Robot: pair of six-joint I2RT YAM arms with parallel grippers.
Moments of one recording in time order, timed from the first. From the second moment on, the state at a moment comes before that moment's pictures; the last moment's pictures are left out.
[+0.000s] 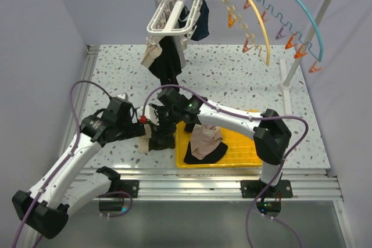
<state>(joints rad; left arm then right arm) -0.46 0.94 0.90 -1.04 -0.18 -0.64 1.02 1.85 1.49 -0.51 -0.40 -0.55</state>
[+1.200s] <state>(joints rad) -0.45 0.60 0.85 -1.01 0.12 -0.72 0.94 2.02 1.54 -0.33 -0.64 -0.42</state>
